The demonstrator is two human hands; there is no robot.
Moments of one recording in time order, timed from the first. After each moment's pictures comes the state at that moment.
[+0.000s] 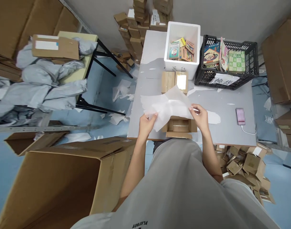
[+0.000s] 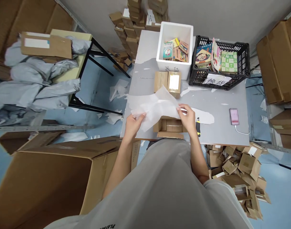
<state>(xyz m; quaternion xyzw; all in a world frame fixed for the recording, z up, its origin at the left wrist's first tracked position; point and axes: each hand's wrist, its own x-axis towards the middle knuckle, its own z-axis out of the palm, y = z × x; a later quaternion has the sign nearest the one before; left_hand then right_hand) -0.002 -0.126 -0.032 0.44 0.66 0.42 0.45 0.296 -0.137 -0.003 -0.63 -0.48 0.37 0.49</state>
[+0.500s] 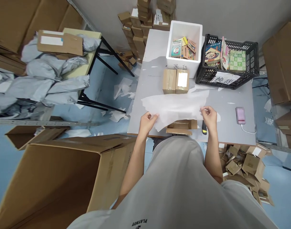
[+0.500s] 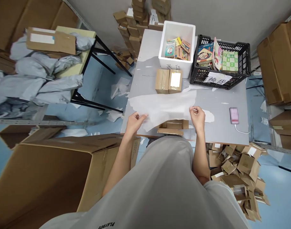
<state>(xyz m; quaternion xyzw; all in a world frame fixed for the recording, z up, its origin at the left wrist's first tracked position) -0.004 -0.144 -0.042 0.38 0.65 0.40 0.52 0.343 -0.163 -0.021 -0.73 -0.40 0.34 0.45</state>
